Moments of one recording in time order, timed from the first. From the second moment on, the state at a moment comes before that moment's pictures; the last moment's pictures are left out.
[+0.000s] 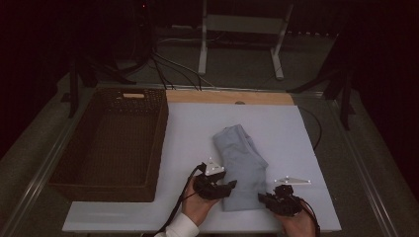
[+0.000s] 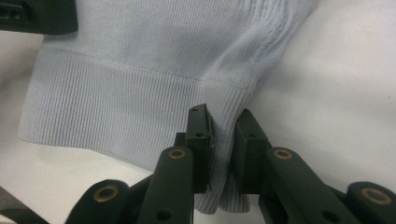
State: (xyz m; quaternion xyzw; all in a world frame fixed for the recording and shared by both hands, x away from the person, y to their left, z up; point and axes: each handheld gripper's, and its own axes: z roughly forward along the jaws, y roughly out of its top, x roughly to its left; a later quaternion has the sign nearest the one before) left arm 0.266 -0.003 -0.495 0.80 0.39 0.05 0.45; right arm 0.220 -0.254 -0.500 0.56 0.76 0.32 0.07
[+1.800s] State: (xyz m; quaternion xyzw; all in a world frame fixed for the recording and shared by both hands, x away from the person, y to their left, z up) left arm 0.331 0.019 -0.496 0.76 0.42 0.11 0.48; right arm 0.201 -0.296 -0.489 0.57 0.76 0.29 0.14
